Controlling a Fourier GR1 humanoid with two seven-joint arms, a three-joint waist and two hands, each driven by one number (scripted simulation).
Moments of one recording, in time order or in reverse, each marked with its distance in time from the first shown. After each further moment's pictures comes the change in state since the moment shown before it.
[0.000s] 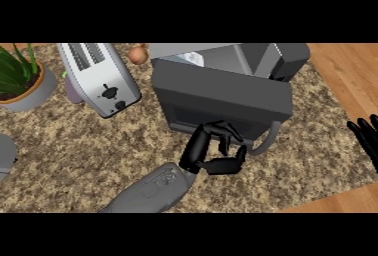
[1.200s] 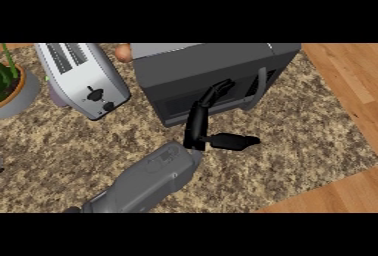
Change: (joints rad) left arm -0.156 -0.004 0.040 0.046 0.300 0.175 -0.038; right arm -0.234 -0.197 -0.154 -0.033 0.194 -0.124 -0.005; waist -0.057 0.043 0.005
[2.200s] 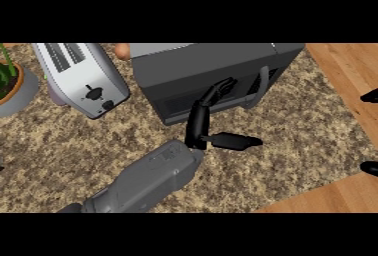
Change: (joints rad) left arm -0.032 0.000 -0.032 0.027 0.098 -0.012 -0.111; right arm -0.078 0.107 0.067 0.151 -0.218 0.097 0.061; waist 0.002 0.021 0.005
